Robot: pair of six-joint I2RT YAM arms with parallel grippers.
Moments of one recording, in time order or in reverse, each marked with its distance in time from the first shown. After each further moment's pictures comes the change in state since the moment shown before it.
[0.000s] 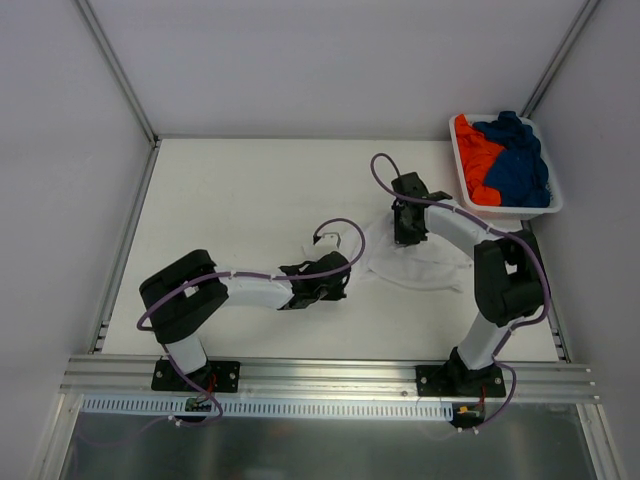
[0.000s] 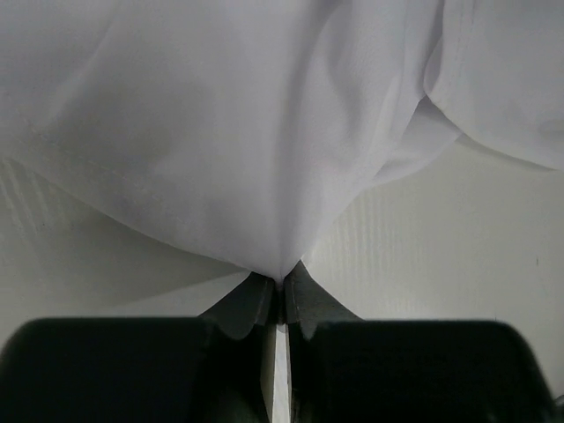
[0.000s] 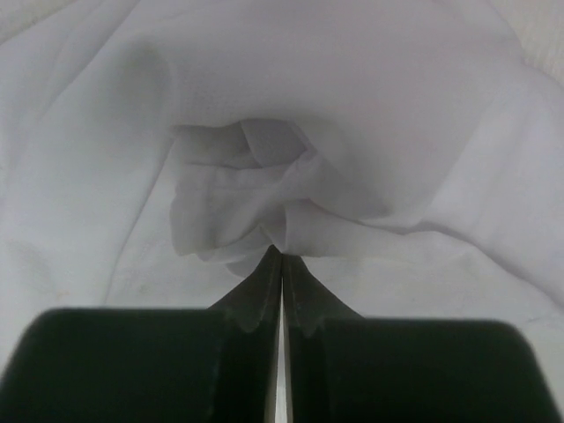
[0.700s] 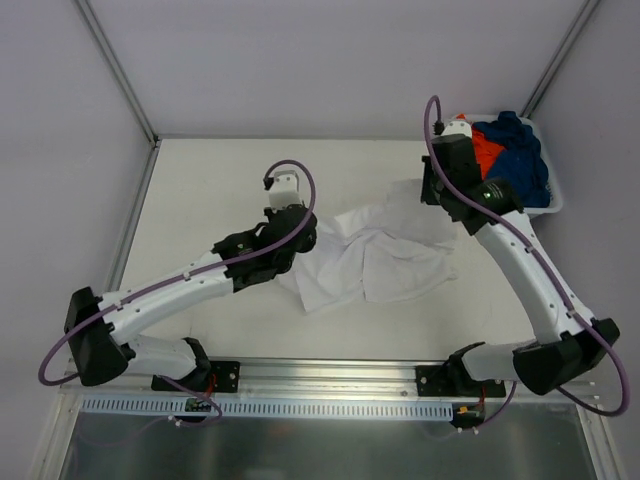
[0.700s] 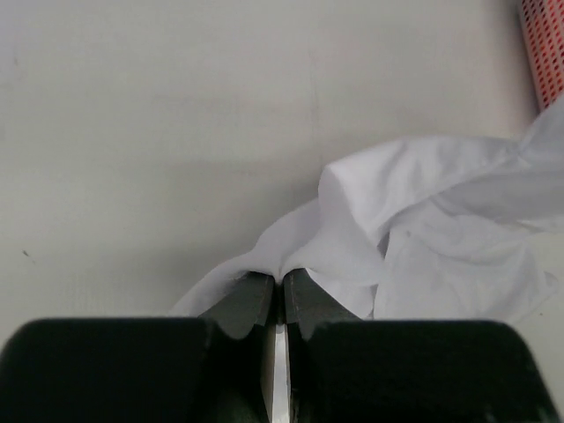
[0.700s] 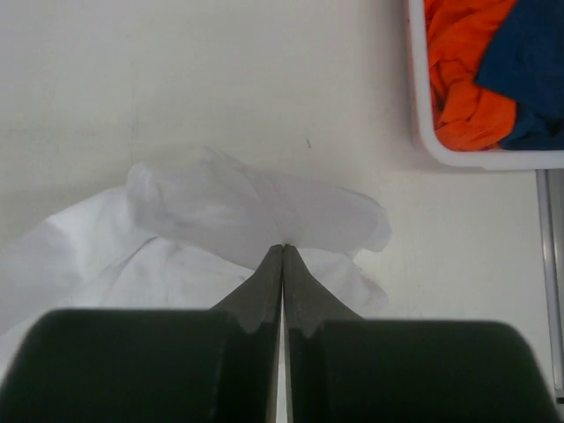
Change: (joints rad) left arm 0.065 -0.417 0.268 -0.451 -0.398 0.213; right arm 0.079 -0.389 0.322 -0.241 0.235 -0.049
